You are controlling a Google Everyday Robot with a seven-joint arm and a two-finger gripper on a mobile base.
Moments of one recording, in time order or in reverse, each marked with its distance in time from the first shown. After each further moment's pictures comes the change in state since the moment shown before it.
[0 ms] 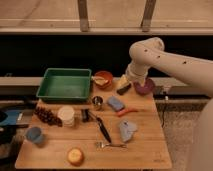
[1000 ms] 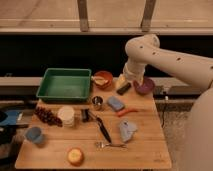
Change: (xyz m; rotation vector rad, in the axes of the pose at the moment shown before) arm 0.004 0.008 0.014 -0.009 0.064 -0.046
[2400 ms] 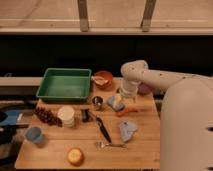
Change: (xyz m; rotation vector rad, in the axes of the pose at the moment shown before) arm 0.037 -0.001 0.134 -0.061 0.191 -0.091
